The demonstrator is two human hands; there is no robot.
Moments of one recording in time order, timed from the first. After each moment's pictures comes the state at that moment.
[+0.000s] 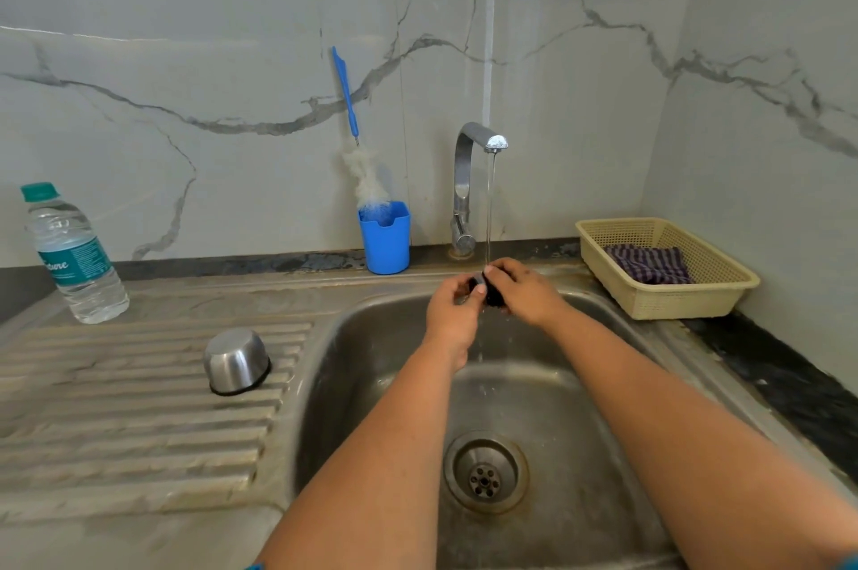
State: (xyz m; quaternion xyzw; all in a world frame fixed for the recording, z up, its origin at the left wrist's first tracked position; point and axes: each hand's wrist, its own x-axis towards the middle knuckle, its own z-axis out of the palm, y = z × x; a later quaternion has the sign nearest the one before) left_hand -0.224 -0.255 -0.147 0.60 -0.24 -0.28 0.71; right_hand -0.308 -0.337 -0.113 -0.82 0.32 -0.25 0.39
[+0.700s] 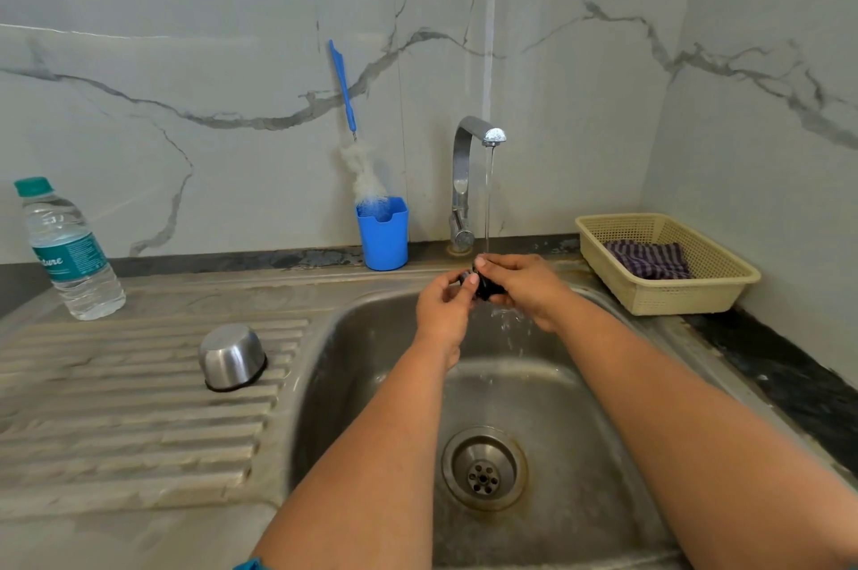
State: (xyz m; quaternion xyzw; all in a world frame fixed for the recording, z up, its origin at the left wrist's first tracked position) left_hand -0.221 -0.246 -0.147 0.57 -0.25 -0.28 0.74; right_hand -0.311 -0.336 -0.105 -0.70 0.28 -0.26 0.60
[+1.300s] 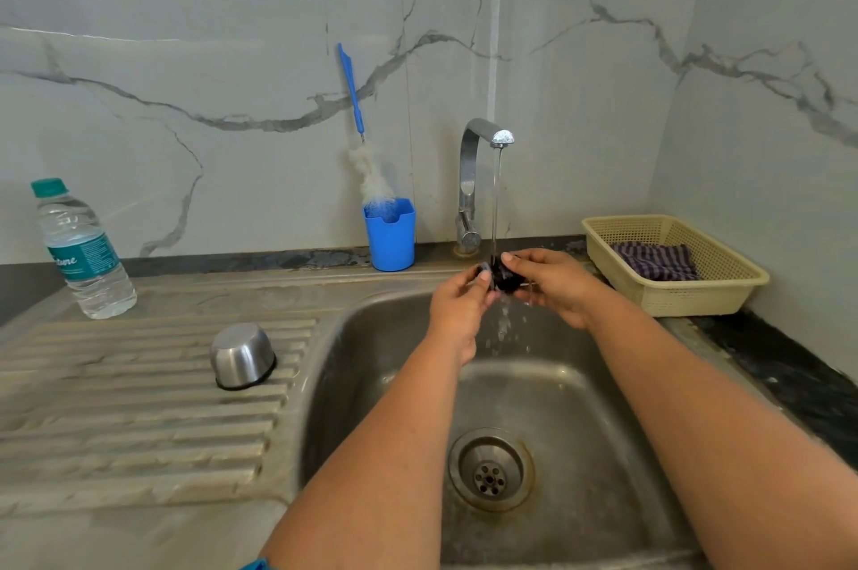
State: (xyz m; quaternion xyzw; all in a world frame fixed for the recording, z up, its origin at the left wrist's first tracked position) left_hand -0.230 -0.249 -0.136 0.50 -0.21 -0.35 0.76; right_hand -0.325 -0.354 -0.102 -0.66 0.27 -0.25 0.65
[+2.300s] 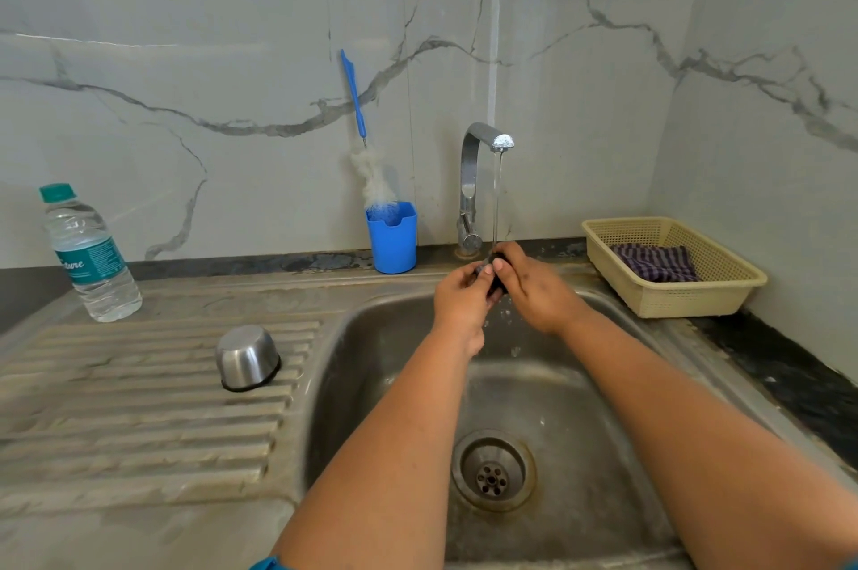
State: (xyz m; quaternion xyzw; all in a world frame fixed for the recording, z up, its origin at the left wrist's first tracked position) left_hand -0.233 -0.255 -0.126 0.48 -0.18 -0.34 0.79; right_hand -0.323 -0.340 -0.110 -0.93 0.17 -0.28 0.18
